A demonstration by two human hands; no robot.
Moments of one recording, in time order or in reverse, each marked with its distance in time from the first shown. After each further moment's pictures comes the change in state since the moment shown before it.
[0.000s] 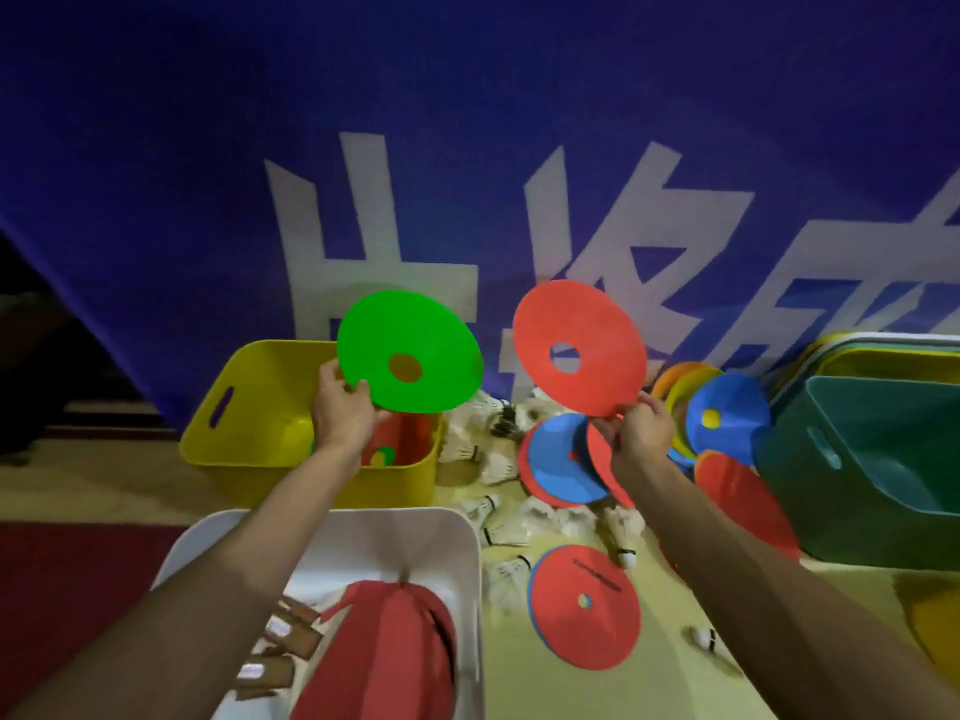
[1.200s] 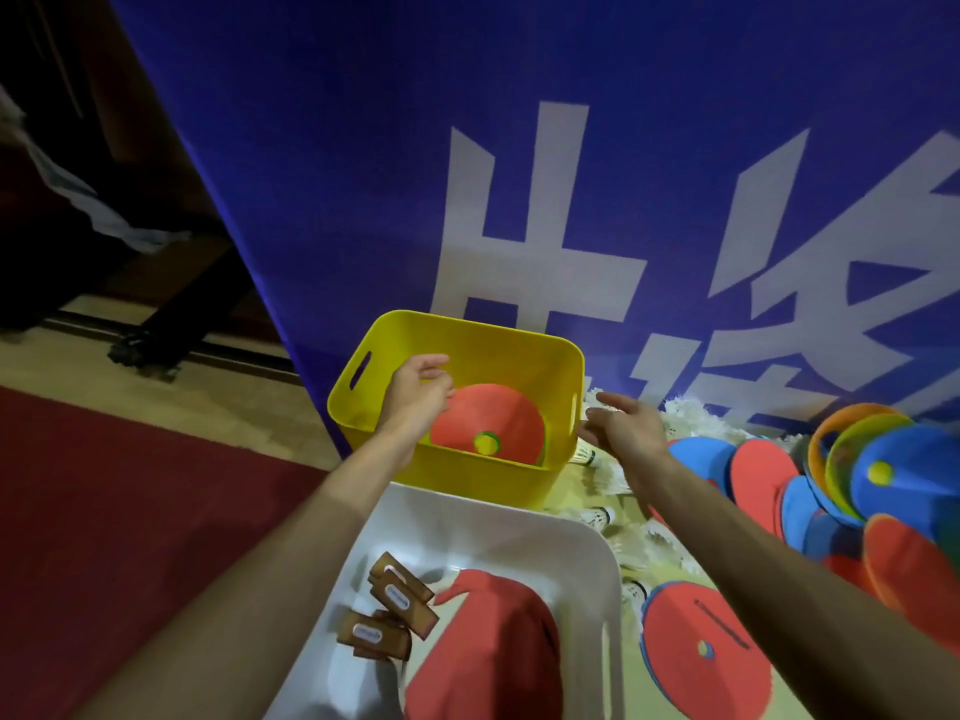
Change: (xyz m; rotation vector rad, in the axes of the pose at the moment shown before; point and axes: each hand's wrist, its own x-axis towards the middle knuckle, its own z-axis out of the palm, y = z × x) left_hand 0.050 -0.010 -0.091 0.105 -0.133 -0.064; right_hand -0.068 0.080 0.124 -0.536 -0.503 0.124
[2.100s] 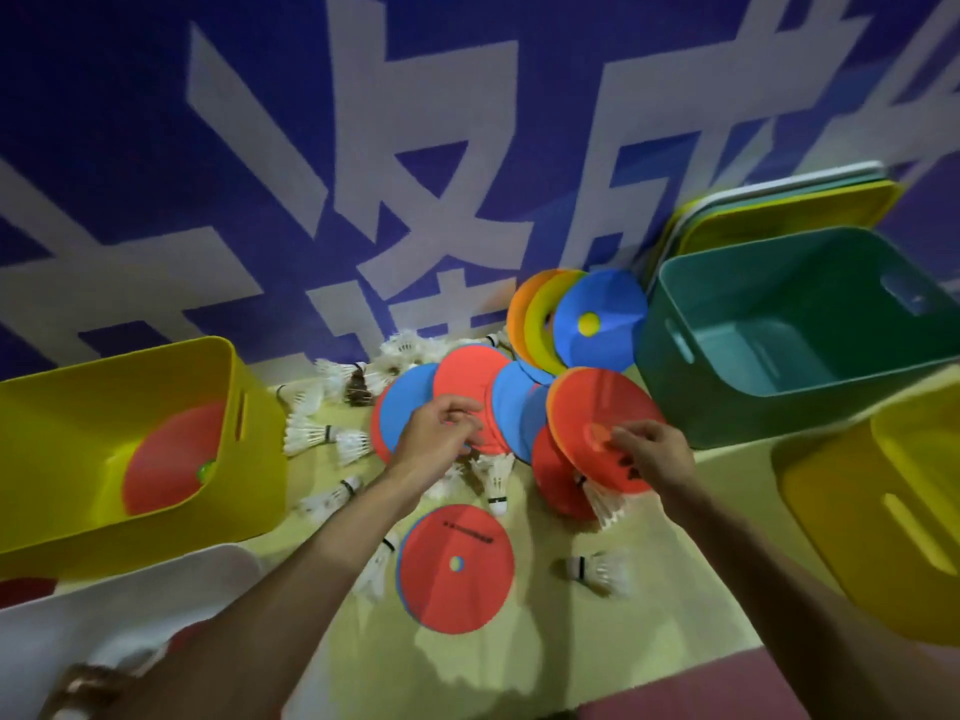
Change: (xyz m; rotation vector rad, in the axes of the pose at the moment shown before) left_hand -0.154 -0.020 0.347 0.327 -0.631 -0.018; right_hand -0.013 0.122 -0.399 -0.189 0.411 0.064
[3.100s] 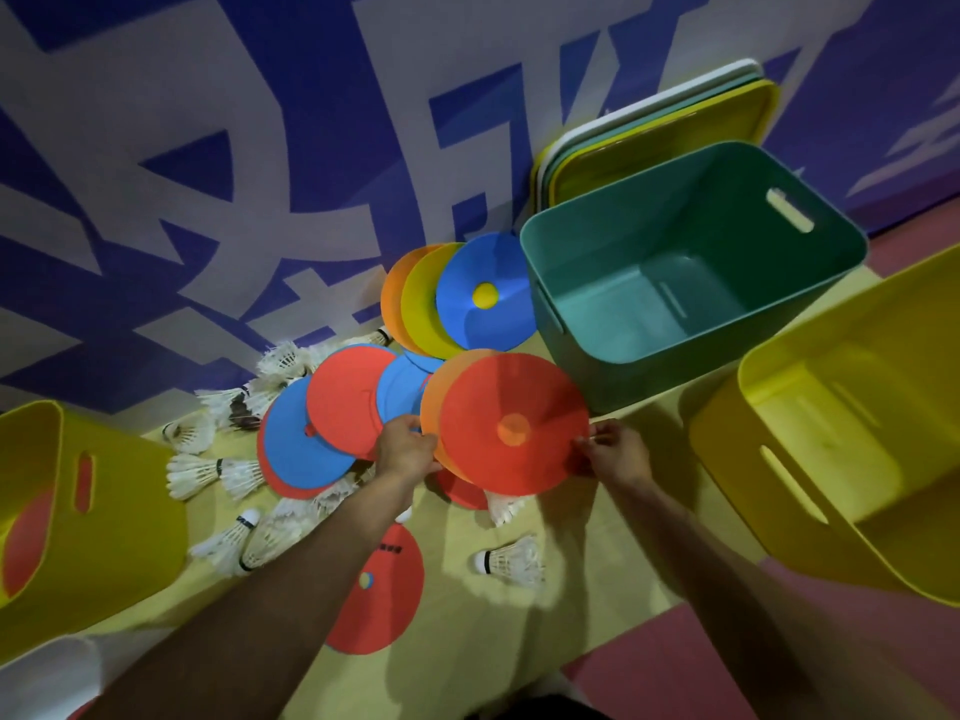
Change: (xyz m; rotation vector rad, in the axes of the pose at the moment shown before) left_hand 0.063 -0.026 0.135 0.073 0.109 -0.315; right_hand 0.048 0.089 -0.066 0.137 0.007 0.275
